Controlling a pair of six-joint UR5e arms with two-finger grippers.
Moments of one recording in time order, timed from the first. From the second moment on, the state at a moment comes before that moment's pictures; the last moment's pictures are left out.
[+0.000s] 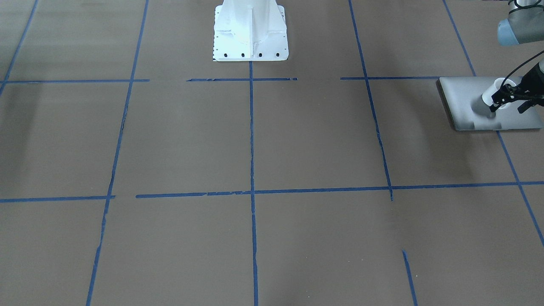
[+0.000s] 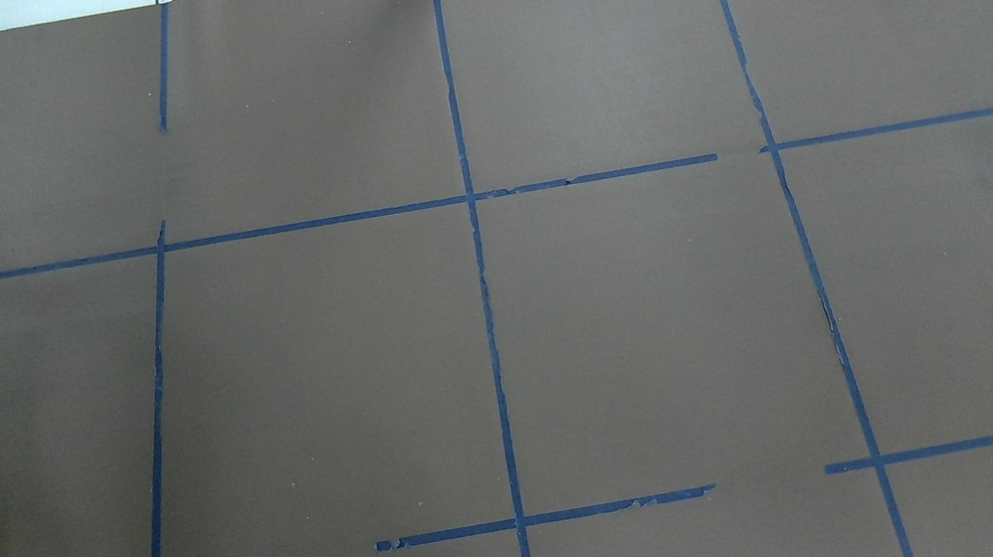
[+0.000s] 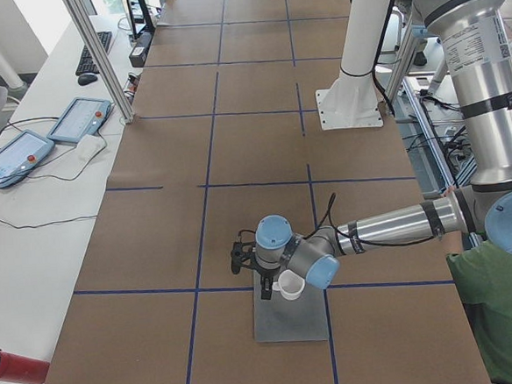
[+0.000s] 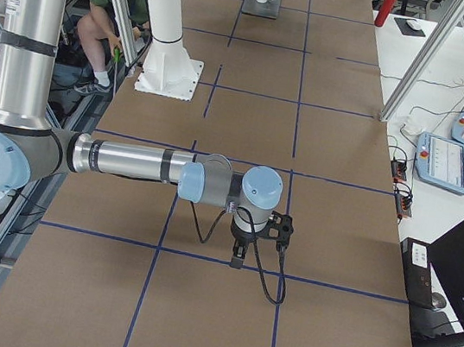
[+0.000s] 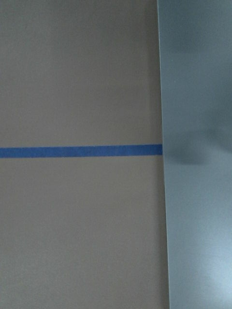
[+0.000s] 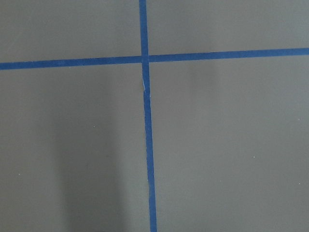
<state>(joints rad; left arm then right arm) -1.19 -1.31 -1.52 -2.36 -2.25 -0.49 1.54 -1.67 1.72 -1.64 2.32 0.07</state>
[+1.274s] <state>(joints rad) -1.56 -1.49 -1.65 -1.56 -2.37 0.17 1.54 -1.67 1.72 -1.64 2.32 0.07</state>
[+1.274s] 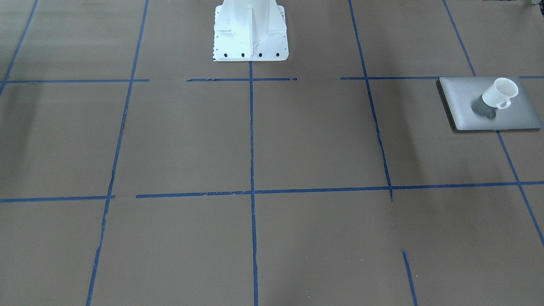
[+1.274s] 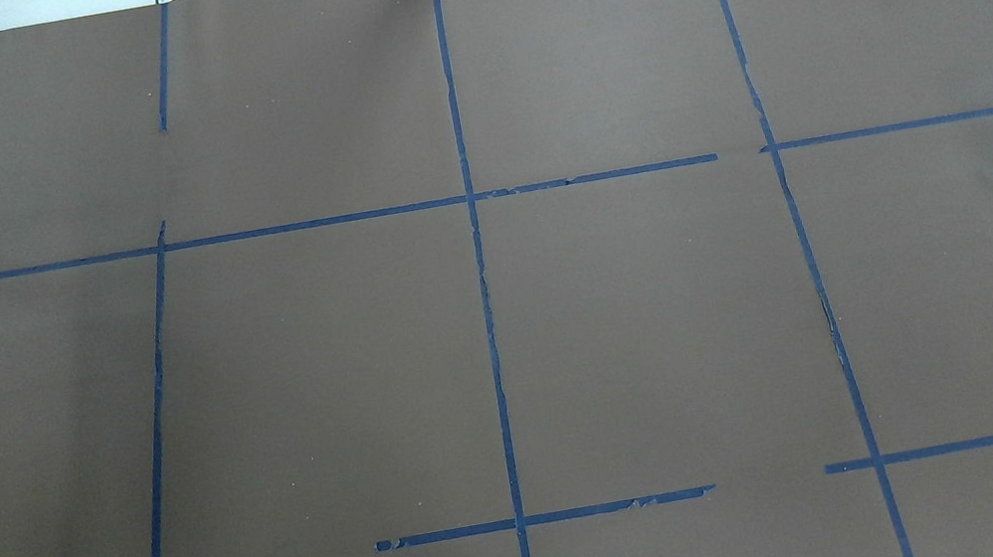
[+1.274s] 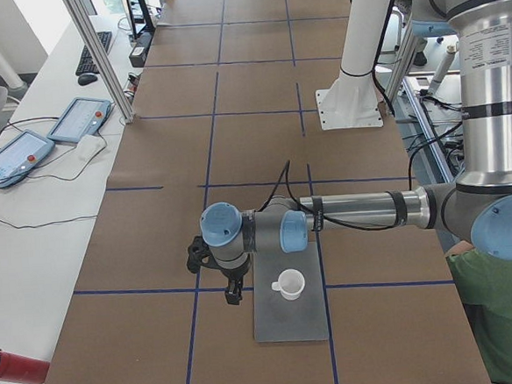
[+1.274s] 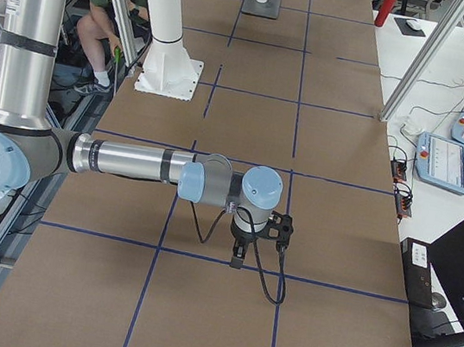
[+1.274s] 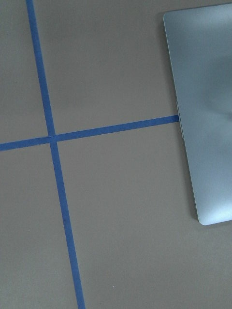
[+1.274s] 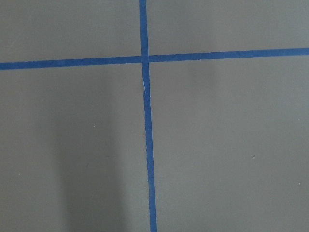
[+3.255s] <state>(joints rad) -1.63 -1.47 -1.67 -1.51 -2.37 0.18 1.54 -1.67 1.72 -1.64 2.32 0.07</state>
